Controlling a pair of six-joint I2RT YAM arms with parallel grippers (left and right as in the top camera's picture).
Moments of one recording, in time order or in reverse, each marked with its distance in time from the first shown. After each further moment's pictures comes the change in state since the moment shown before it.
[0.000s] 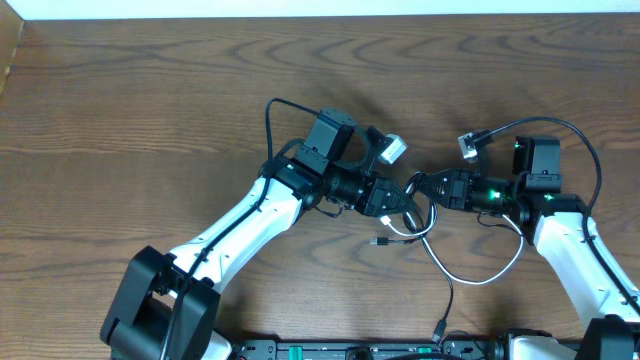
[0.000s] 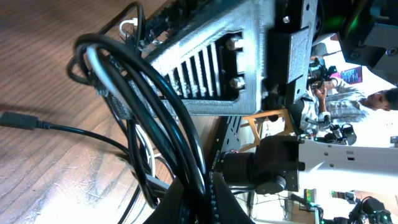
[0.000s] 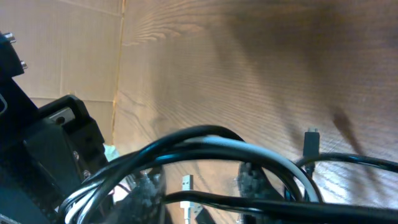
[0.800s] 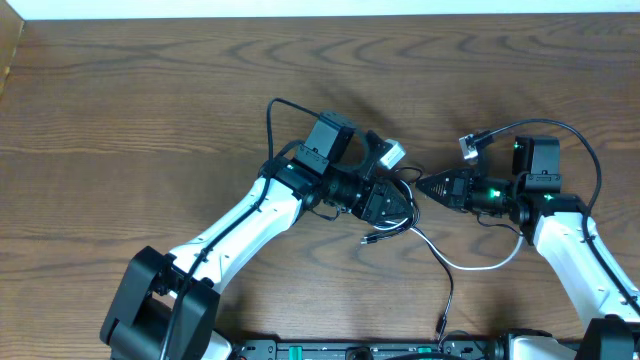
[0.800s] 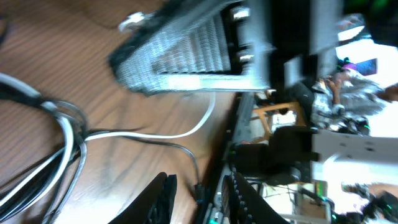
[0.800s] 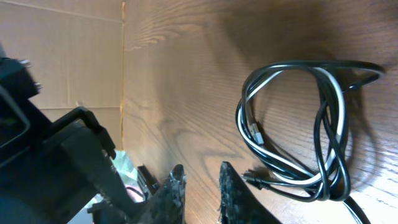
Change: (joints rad) left arm 0.000 0.000 0.000 -0.084 -0.043 0.082; right arm 0.001 0.000 0.000 -0.006 0.001 0.078
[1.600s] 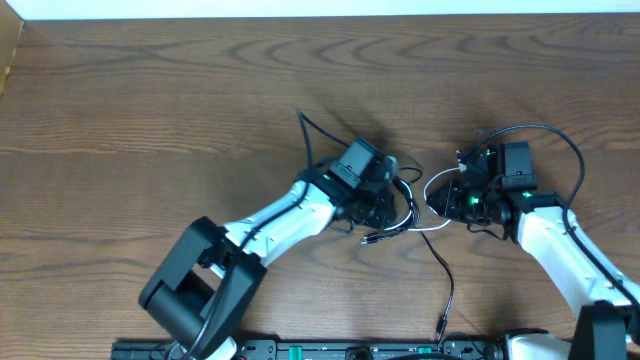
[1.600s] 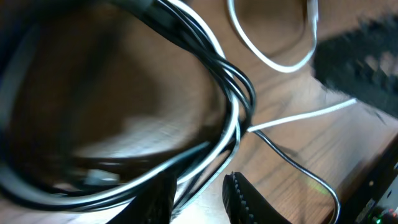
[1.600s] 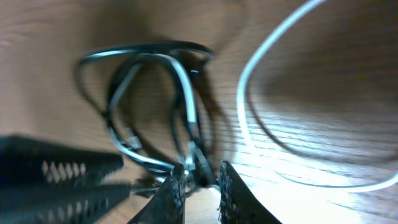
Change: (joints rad) left arm -0.131 0.166 0.000 -0.020 -0.541 -0.172; right arm 0.106 0.063 -0.001 -0.105 0.516 -0.042
